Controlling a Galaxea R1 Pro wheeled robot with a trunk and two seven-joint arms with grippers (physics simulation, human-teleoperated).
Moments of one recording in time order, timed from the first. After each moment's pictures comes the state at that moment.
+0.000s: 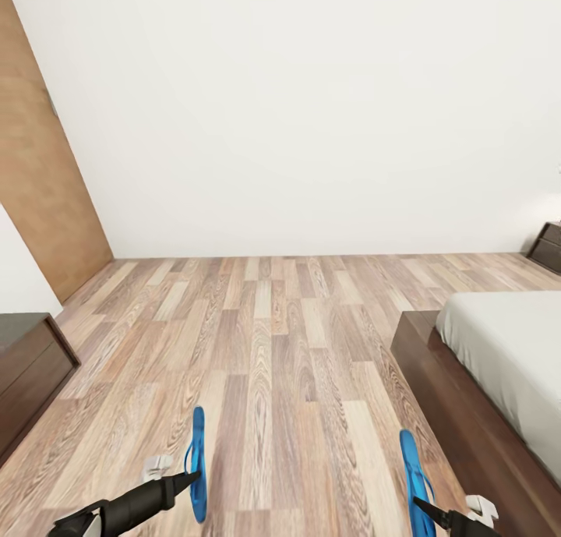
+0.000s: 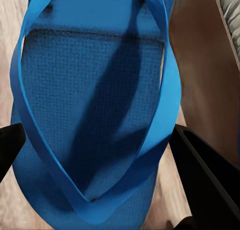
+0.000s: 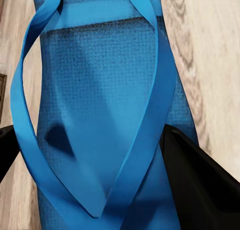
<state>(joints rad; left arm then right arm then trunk) -0.36 0.19 0.16 -0.49 0.23 0.19 -1.00 -0.41 -0.39 -0.02 -0.09 -0.53 0.01 1.07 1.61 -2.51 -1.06</state>
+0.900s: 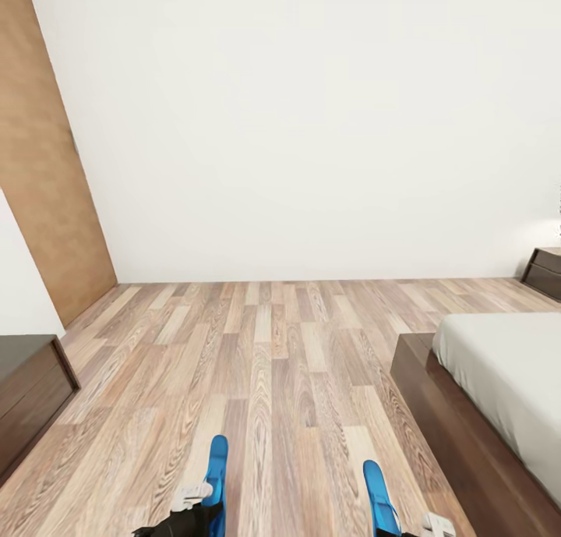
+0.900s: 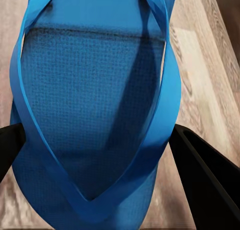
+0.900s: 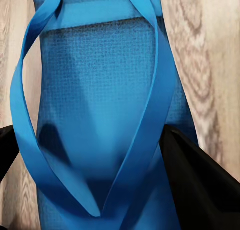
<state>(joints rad) -0.36 0.04 0.09 -0.35 0.13 0.01 -0.58 -0.41 -0.22 -0.02 -0.08 -0.34 0.01 0.73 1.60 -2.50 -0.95</state>
